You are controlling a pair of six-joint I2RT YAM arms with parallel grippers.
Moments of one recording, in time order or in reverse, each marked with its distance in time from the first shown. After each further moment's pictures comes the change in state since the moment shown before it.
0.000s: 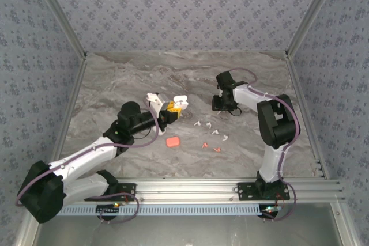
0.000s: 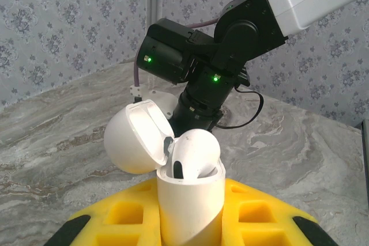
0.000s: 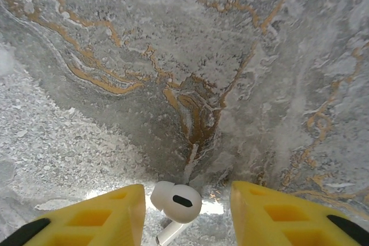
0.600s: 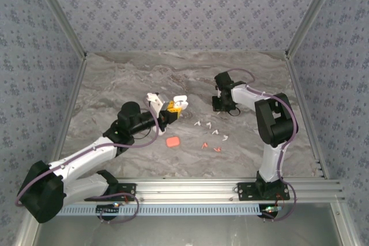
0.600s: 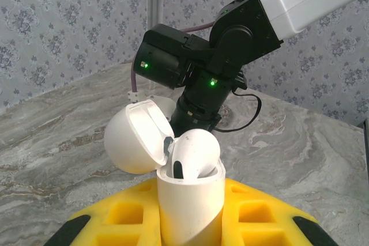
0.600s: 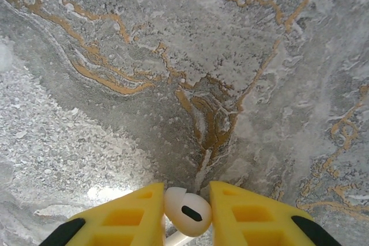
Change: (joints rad) left arm 0.000 0.000 0.000 0.000 -0.003 0.005; right arm 0.014 0.021 0.013 -0.001 -0.006 -0.010
